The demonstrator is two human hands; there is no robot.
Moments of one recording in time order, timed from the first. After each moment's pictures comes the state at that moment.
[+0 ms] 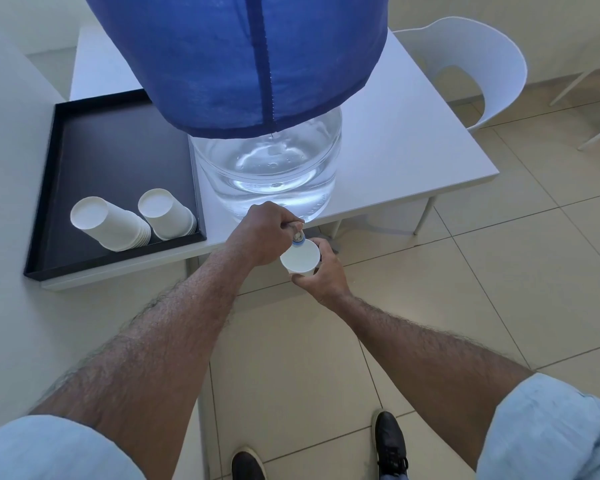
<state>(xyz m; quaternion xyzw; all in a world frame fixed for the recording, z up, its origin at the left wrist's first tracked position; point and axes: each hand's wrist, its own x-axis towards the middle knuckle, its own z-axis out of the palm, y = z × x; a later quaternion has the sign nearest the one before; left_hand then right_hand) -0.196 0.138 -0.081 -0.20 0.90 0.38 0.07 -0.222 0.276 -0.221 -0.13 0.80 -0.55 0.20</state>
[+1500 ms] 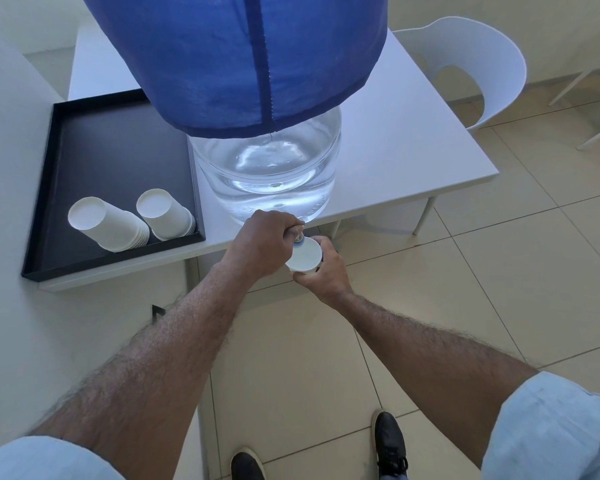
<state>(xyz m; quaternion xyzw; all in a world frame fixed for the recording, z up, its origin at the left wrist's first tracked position) -0.183 0.146 -0.087 -0.15 0.93 0.32 -0.01 -0.224 0.278 -0.210 -0.12 0.79 -0.56 0.19</state>
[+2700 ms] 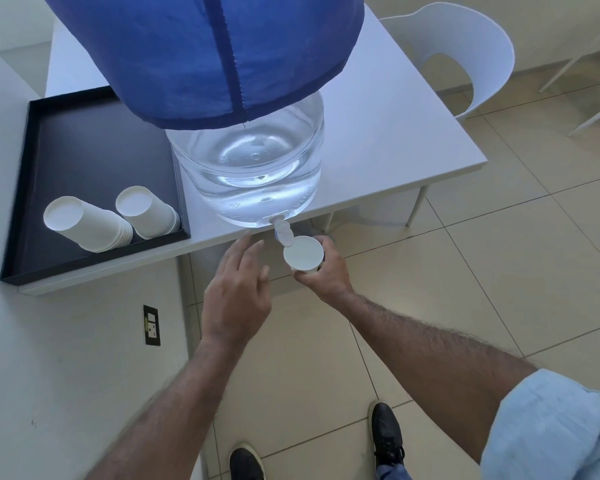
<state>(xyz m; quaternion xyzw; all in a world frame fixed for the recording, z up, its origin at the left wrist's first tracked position) -0.105 0.175 -0.136 -0.17 0.95 0.21 -0.16 -0.228 0.297 -0.233 -0.11 0.80 -0.56 0.17</state>
